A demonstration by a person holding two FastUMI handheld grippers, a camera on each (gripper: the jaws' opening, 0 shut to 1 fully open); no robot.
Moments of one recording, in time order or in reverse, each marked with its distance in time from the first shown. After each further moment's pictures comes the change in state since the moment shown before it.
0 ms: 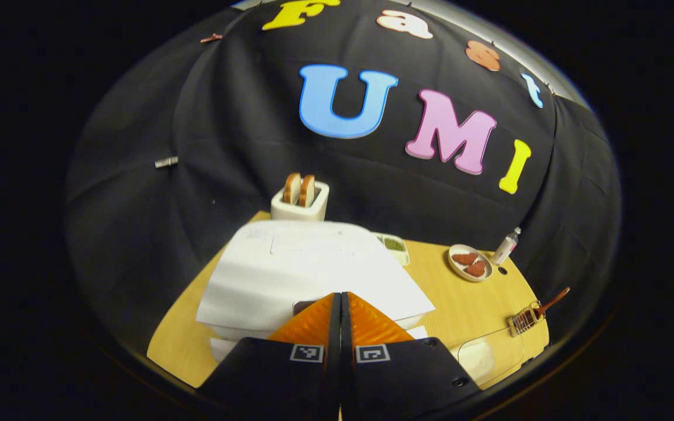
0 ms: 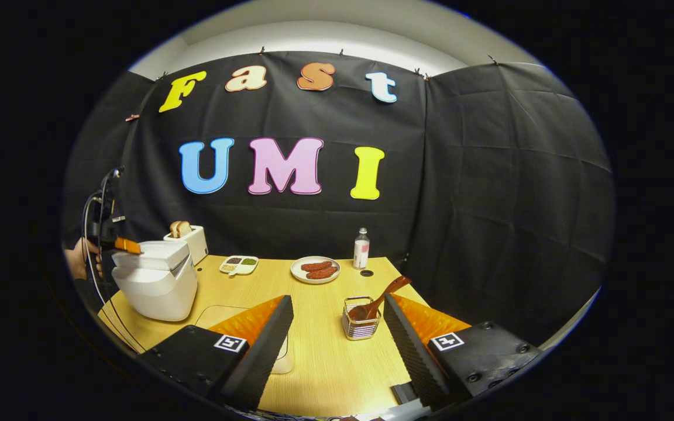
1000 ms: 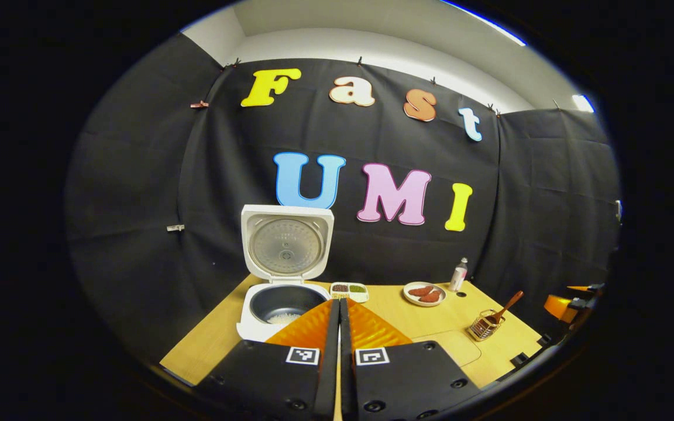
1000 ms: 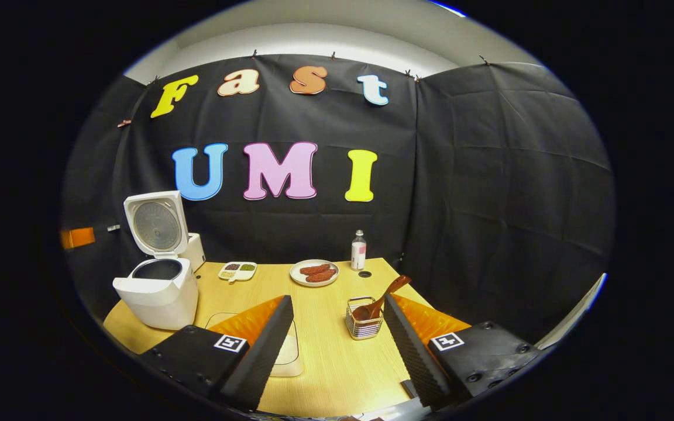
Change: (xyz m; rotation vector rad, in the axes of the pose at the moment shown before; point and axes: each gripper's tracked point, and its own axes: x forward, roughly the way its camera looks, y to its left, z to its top) left arm -0.203 -0.080 -0.006 0.086 -0.243 -0.107; right arm -0.008 0.015 0.008 0.029 -0.012 -0.060
